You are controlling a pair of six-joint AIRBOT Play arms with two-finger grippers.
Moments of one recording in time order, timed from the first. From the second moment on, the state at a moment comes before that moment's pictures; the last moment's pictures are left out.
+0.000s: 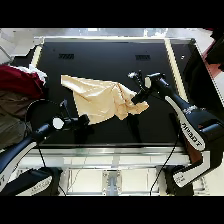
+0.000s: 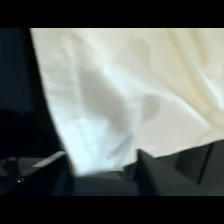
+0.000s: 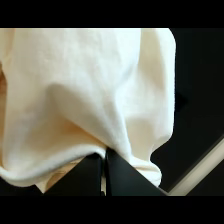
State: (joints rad) left arm -0.32 -1.14 0.49 0.96 -0.45 -1.75; right arm 0.32 -1.70 1.45 -1.57 1.12 1.24
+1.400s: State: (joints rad) left arm 0.04 -0.87 1.43 1.60 -0.97 -1.61; right arm 0.31 -1.05 1.79 -1.83 1.33 1.44
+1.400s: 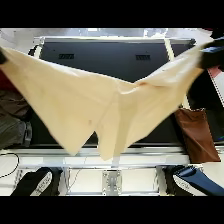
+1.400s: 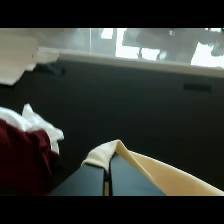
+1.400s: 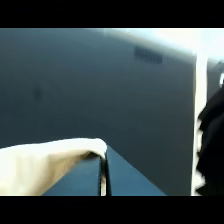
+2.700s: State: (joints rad) left arm -0.07 -1.49 1.38 1.60 -0.92 -1.61; right arm -0.13 -1.36 1.48 -1.43 1.29 1.57
